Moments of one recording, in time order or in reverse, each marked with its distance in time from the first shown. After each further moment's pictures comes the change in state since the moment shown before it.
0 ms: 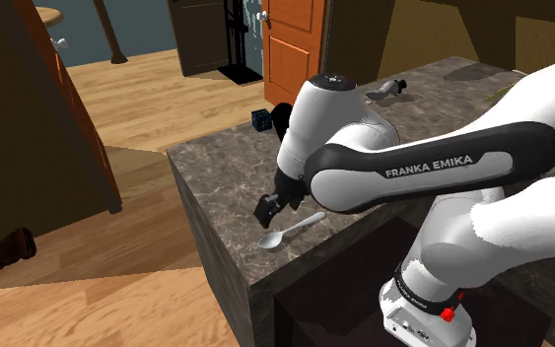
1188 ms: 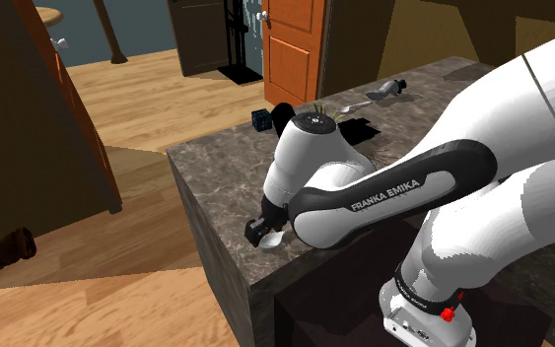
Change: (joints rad) arm 0.016 0.231 0.117 -0.023 0.077 0.291 0.052
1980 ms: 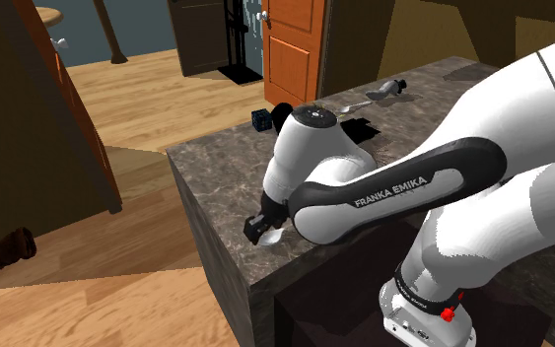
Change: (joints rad) arm -0.002 -0.032 -0.007 0.013 -0.010 -0.044 0.005
